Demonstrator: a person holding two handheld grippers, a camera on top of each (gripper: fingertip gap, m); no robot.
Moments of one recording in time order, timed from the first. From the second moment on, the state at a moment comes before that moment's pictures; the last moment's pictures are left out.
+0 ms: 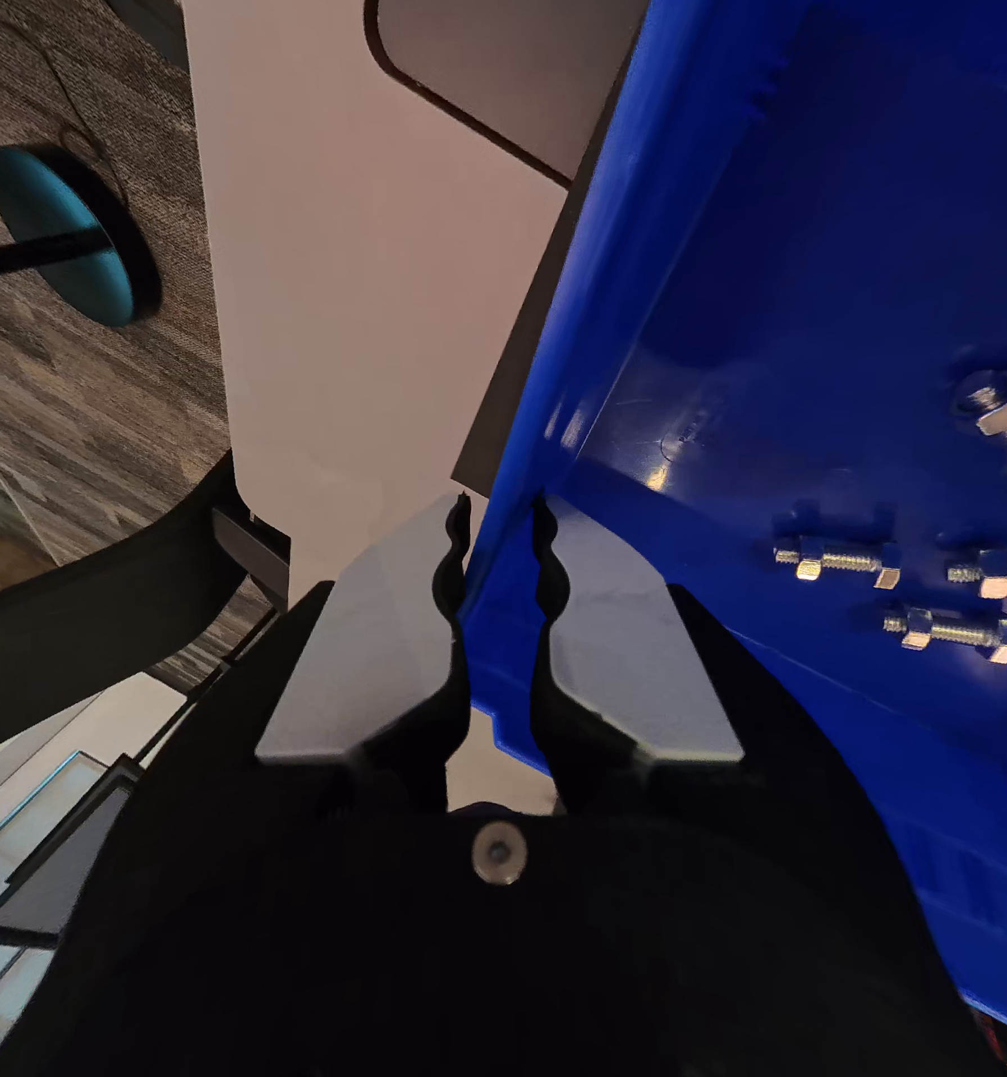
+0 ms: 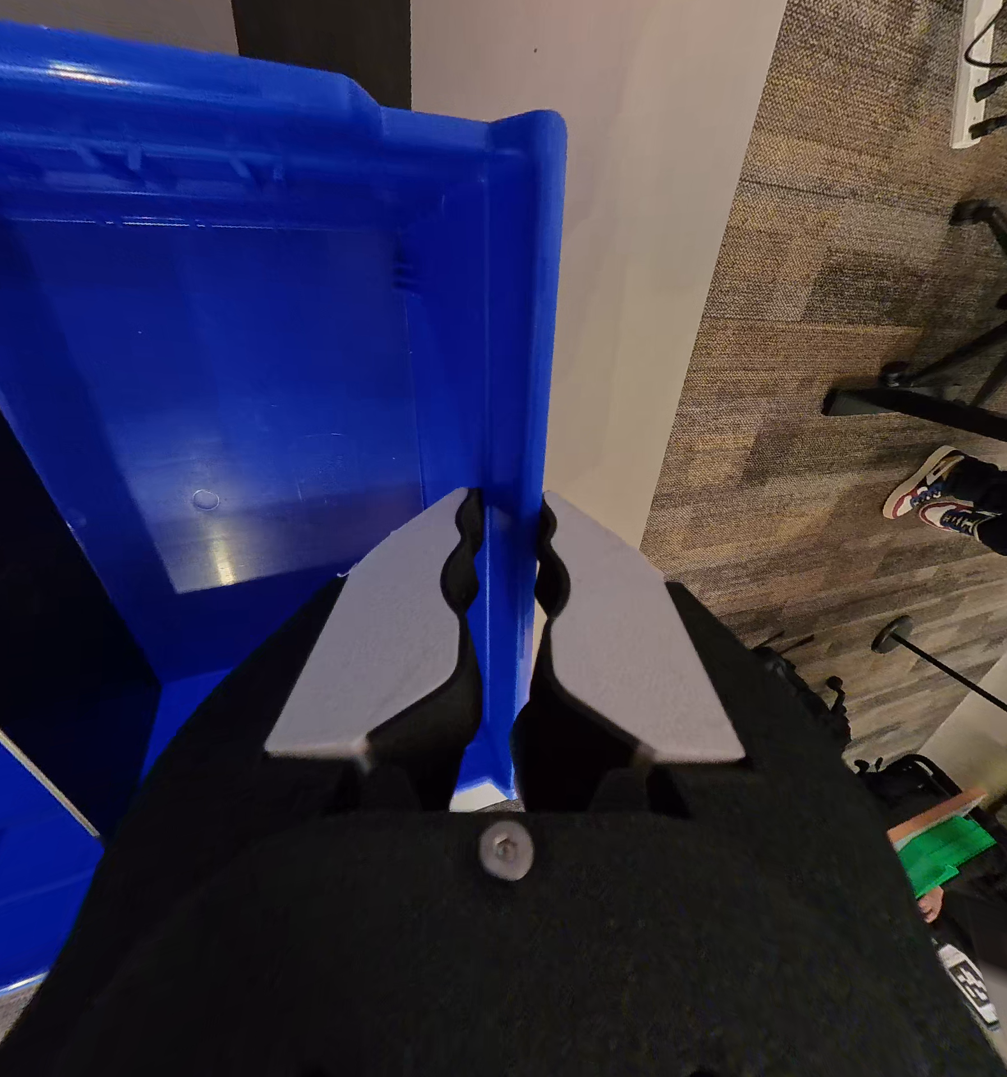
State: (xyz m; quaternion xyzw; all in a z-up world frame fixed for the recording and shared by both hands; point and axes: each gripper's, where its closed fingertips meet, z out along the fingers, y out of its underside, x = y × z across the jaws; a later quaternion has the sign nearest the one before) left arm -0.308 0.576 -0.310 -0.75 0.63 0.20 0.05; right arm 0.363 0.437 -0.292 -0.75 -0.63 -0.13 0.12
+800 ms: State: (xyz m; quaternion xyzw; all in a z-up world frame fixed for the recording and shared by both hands) left arm -0.311 0.589 -0.278 -0.84 0.50 0.13 0.16; right arm 0.363 0.445 -0.268 -0.80 -0.54 -0.16 0.21
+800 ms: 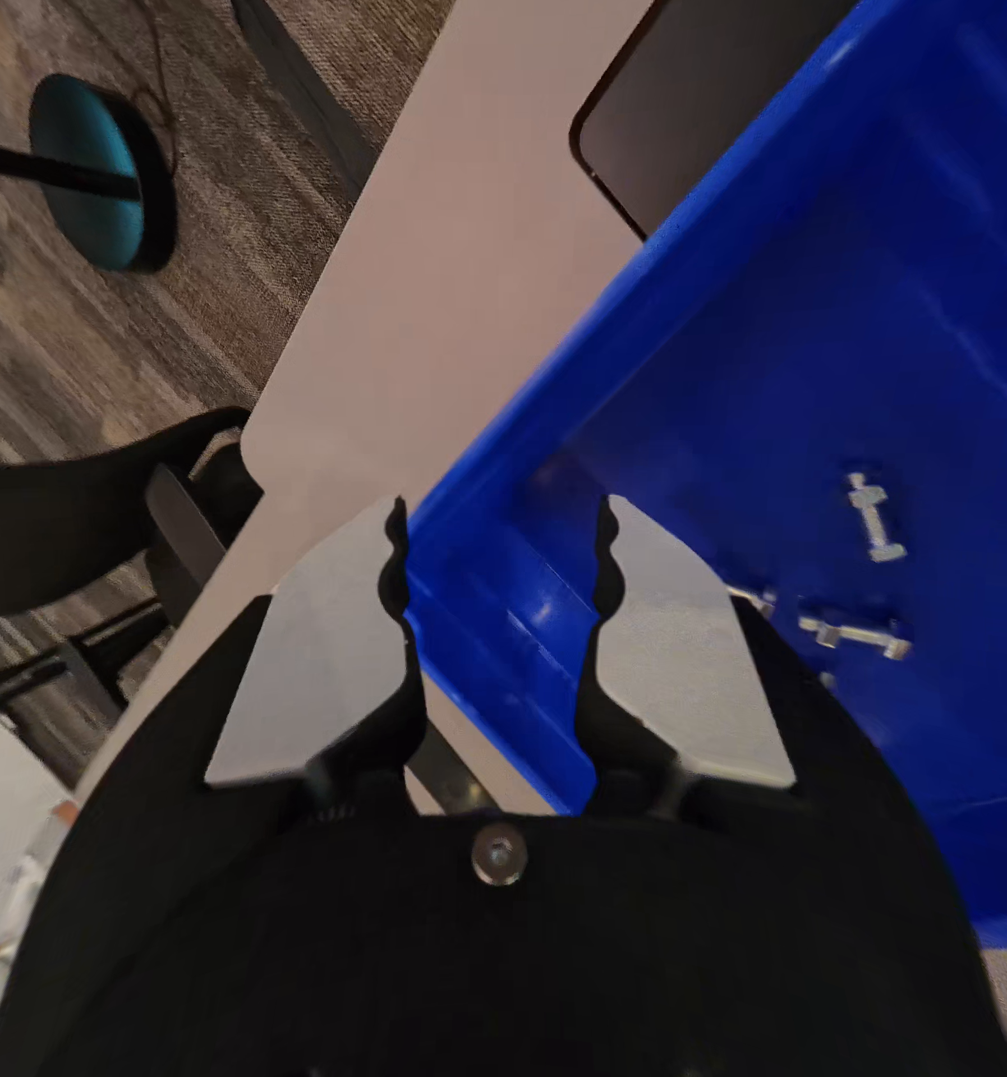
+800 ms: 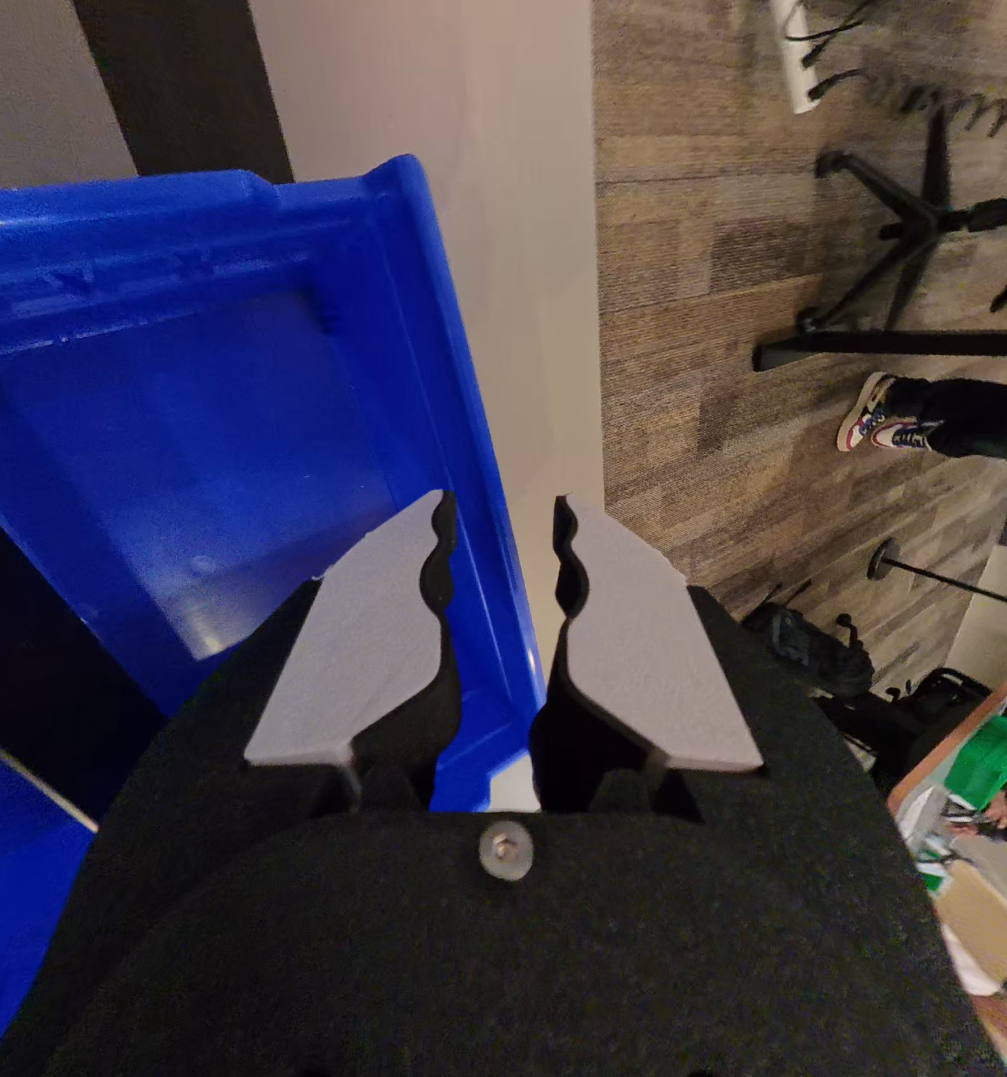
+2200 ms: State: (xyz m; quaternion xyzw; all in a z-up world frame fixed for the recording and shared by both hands) left arm -0.334 0.439 -0.341 -0.95 0.25 -0.02 0.21; right arm 0.306 0.263 -0.215 -0.81 -0.41 -0.14 0.40
